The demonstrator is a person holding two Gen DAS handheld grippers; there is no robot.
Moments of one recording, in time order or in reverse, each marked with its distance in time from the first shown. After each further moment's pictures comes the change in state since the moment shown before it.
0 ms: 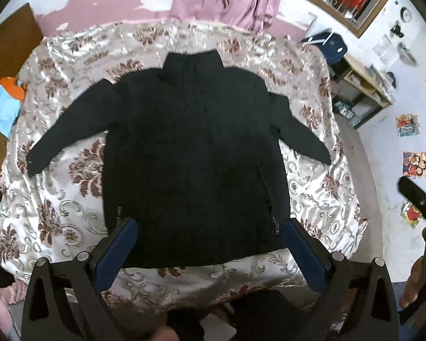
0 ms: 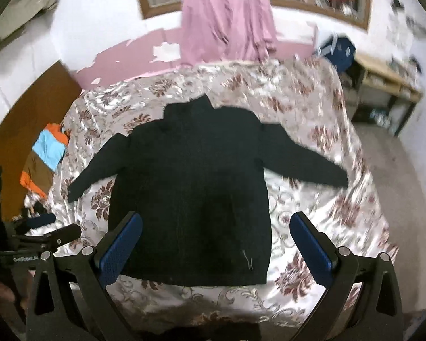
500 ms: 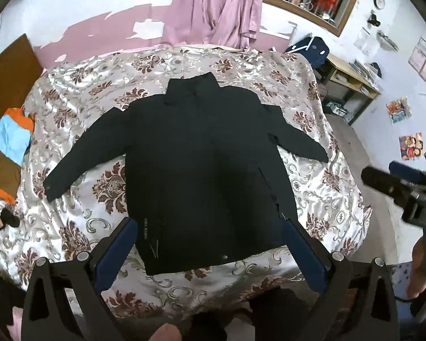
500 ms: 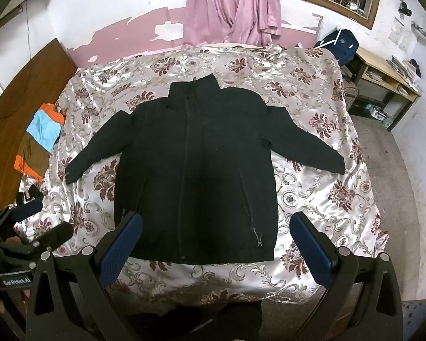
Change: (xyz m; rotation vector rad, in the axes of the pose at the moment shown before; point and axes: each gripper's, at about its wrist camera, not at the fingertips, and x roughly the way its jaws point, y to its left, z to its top) left arm -0.076 0.025 -0.037 0.123 -0.141 0.006; right arm -0.018 0.079 -0.011 -0.060 0.094 -0.070
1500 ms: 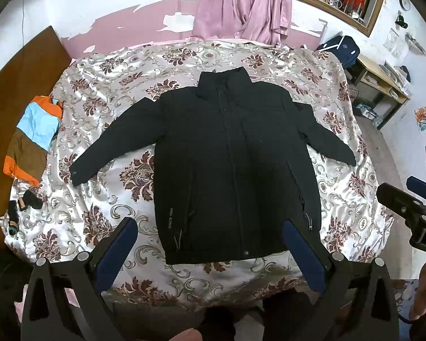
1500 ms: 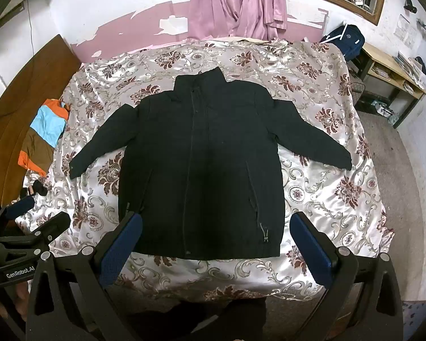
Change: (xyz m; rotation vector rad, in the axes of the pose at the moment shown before) left arm -0.004 0.015 -0.005 -0.062 0.020 0.172; right arm 0.011 0.021 -0.024 -0.012 0.027 0.015
